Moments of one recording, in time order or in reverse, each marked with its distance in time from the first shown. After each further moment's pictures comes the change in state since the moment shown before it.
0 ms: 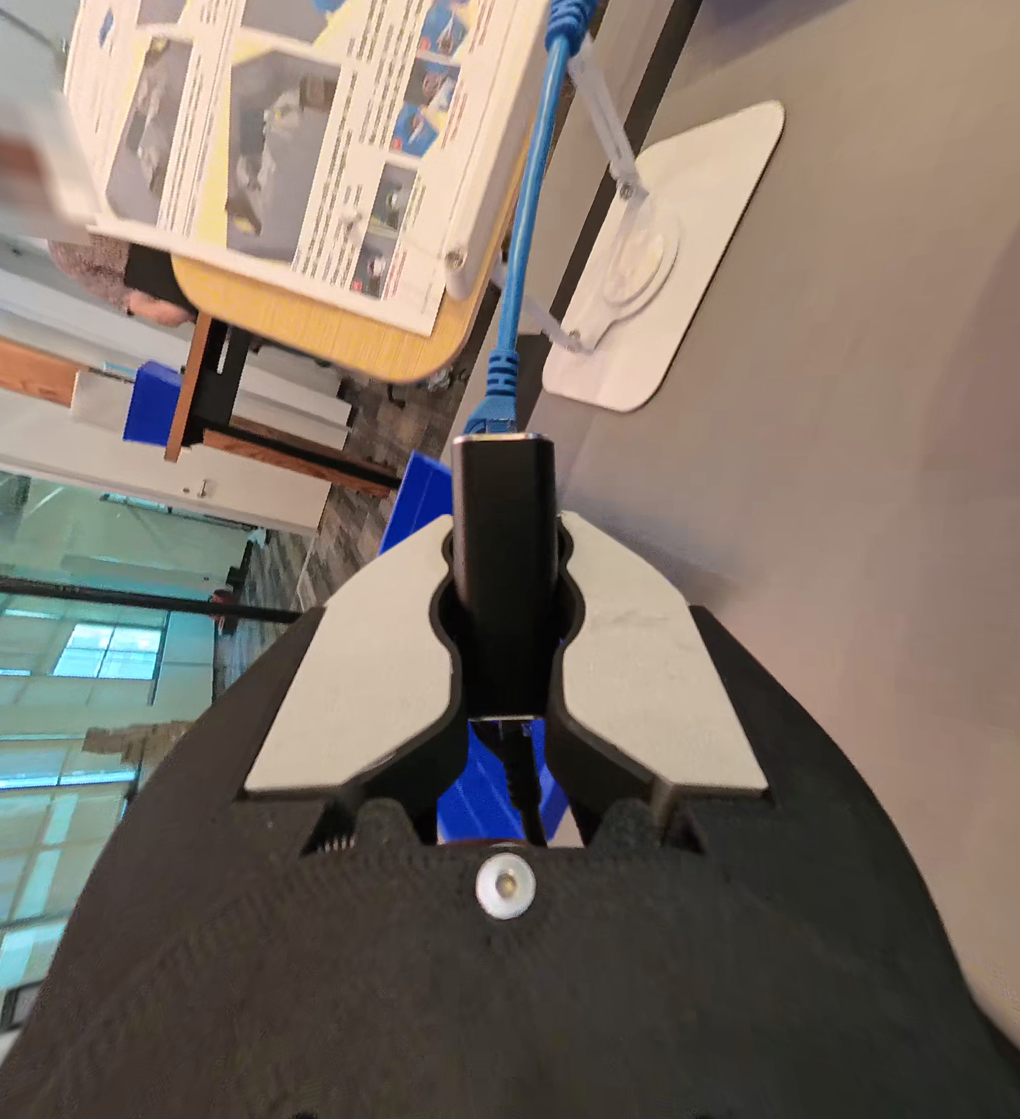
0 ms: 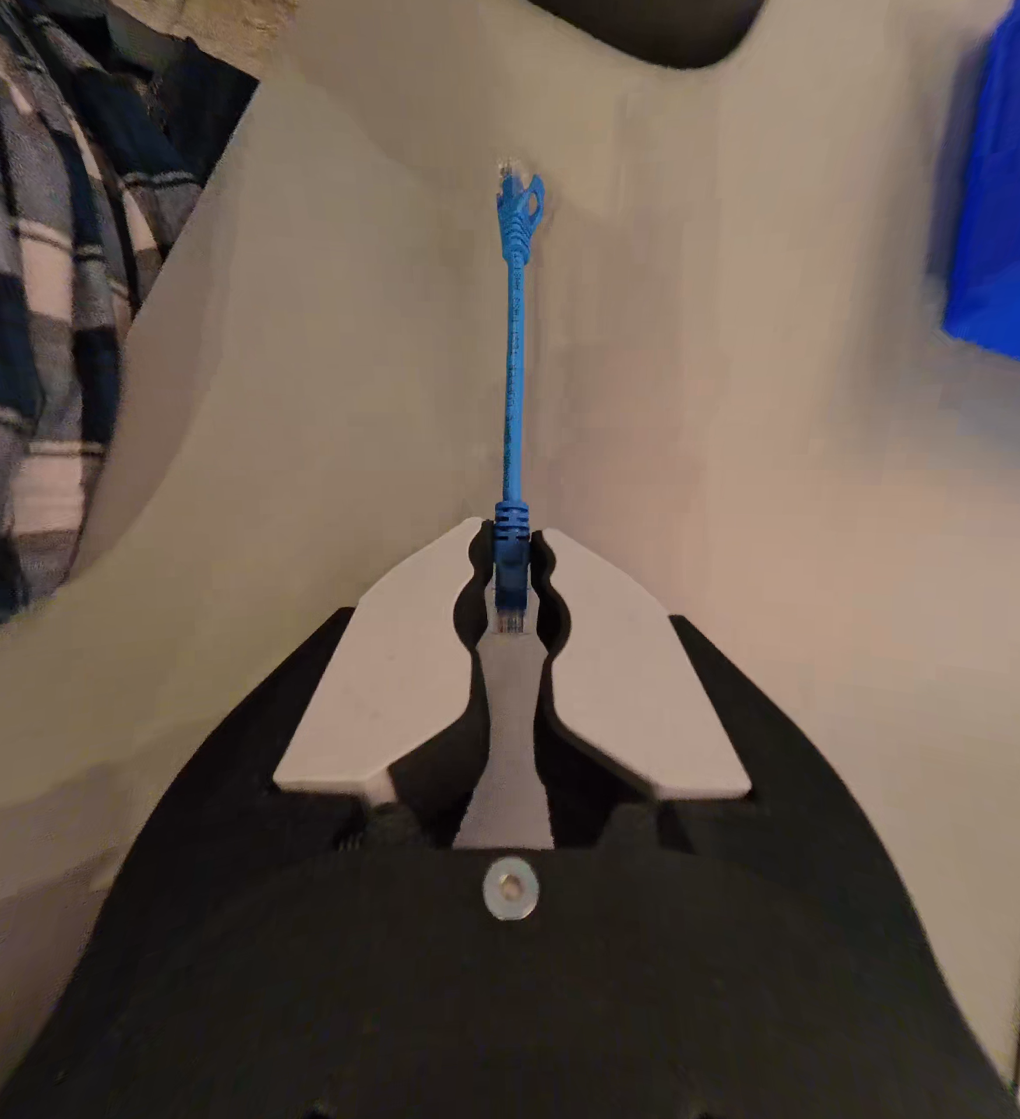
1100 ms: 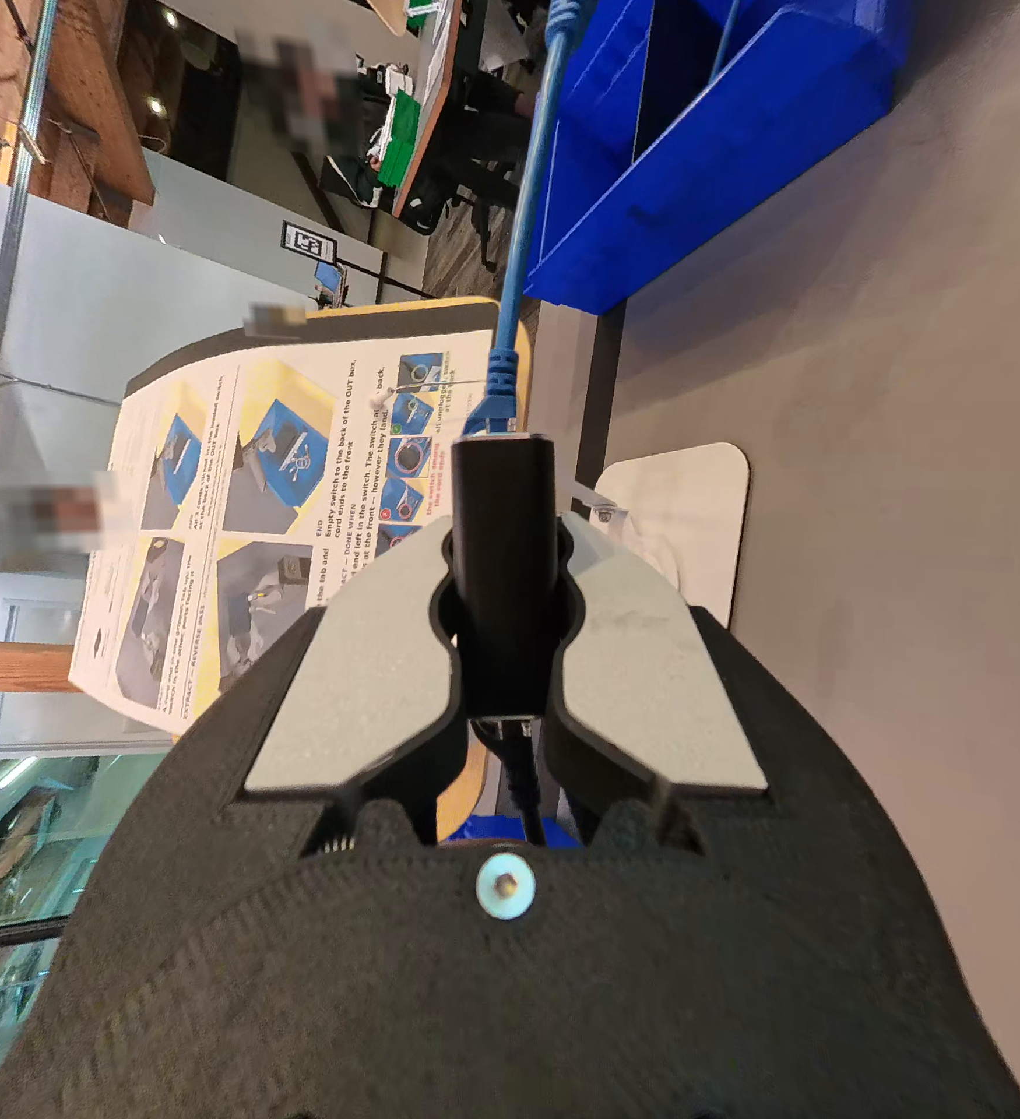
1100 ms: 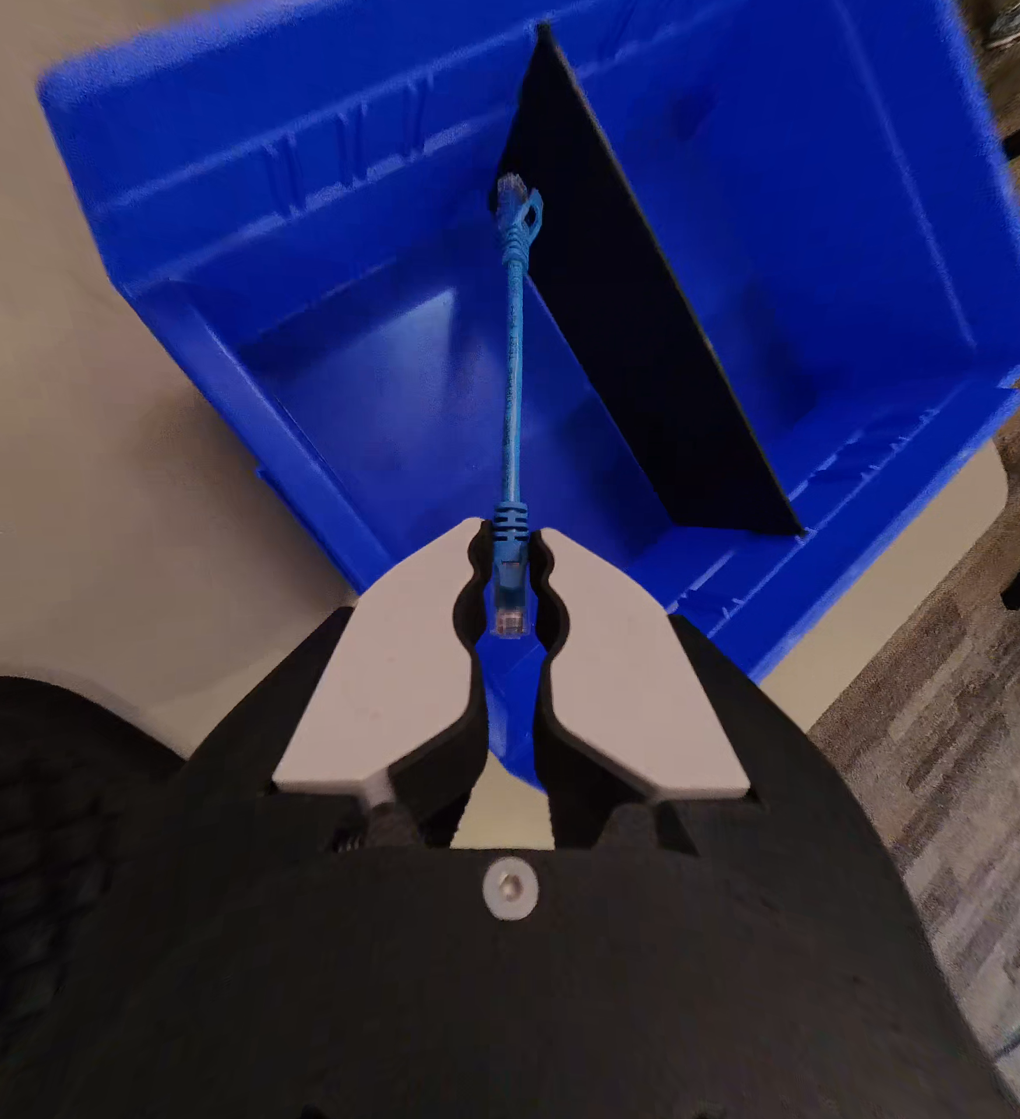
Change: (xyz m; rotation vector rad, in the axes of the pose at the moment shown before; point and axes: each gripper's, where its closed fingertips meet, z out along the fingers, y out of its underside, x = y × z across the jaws) left arm 0.027 -0.181 0.130 0.294 0.067 0.256; right arm 0.073 0.355 -0.352 -0.380 0.703 0.626
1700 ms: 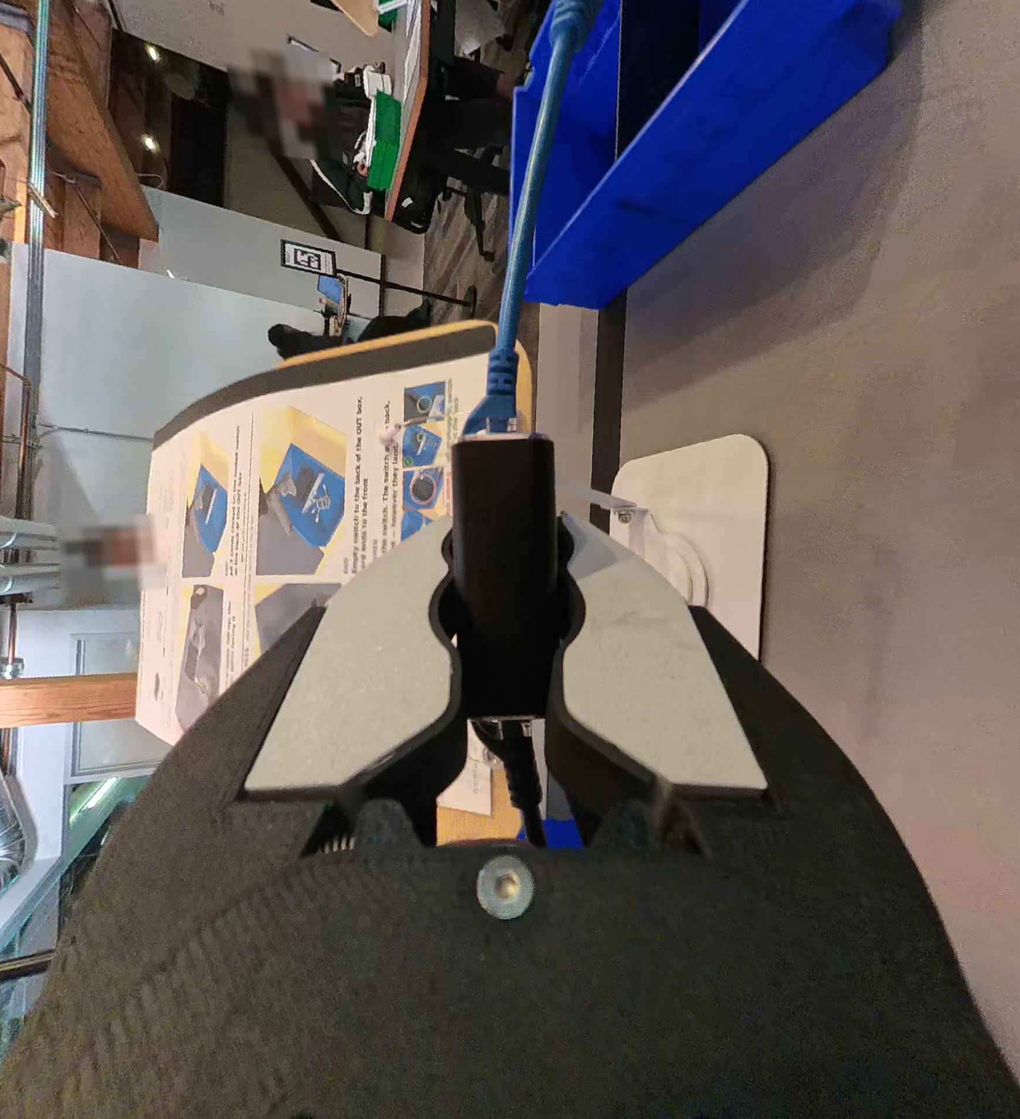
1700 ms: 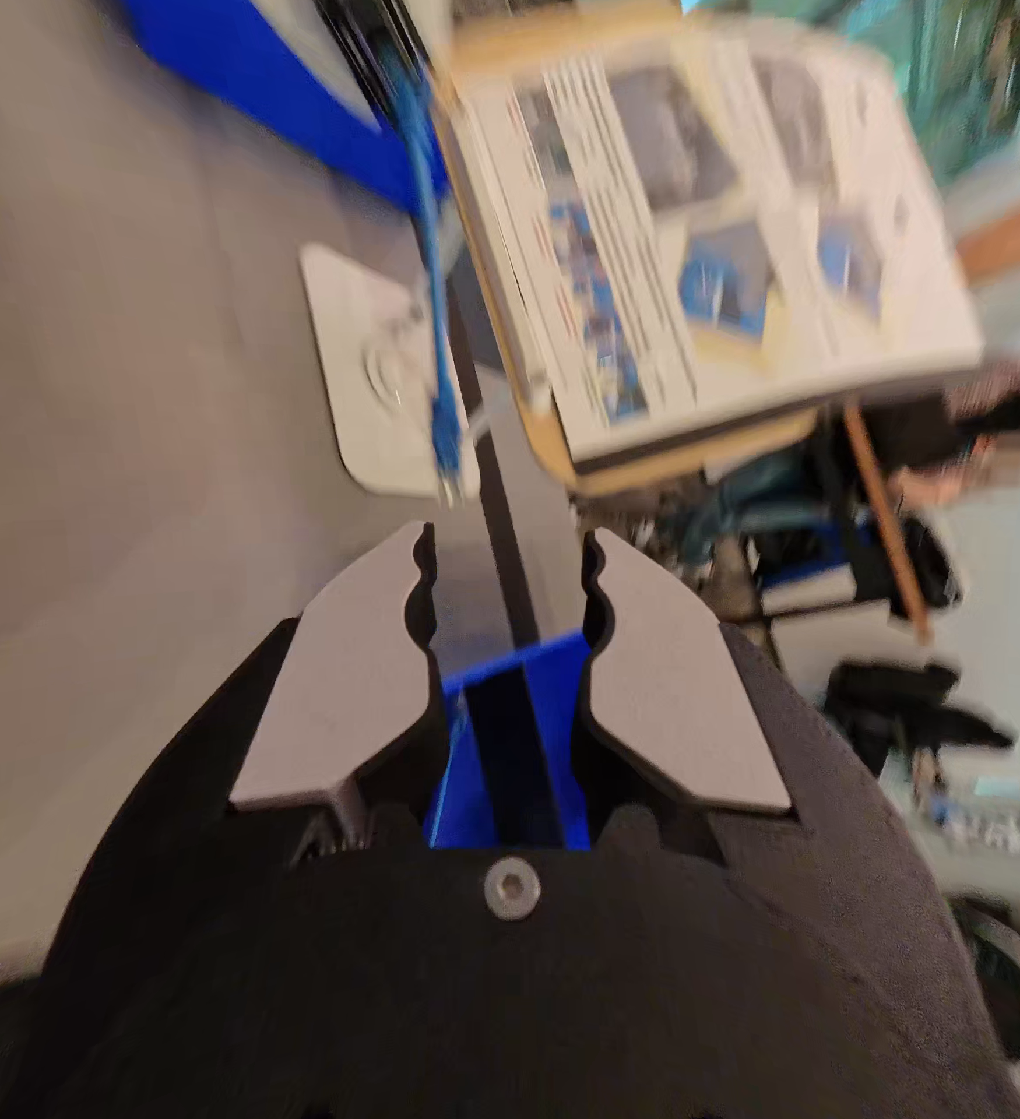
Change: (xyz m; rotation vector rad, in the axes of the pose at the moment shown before) left arm -0.002 -0.018 0.007 -0.026 0.004 0.120; right arm -0.114 -0.199 -0.124 0.581 0.225 -0.521
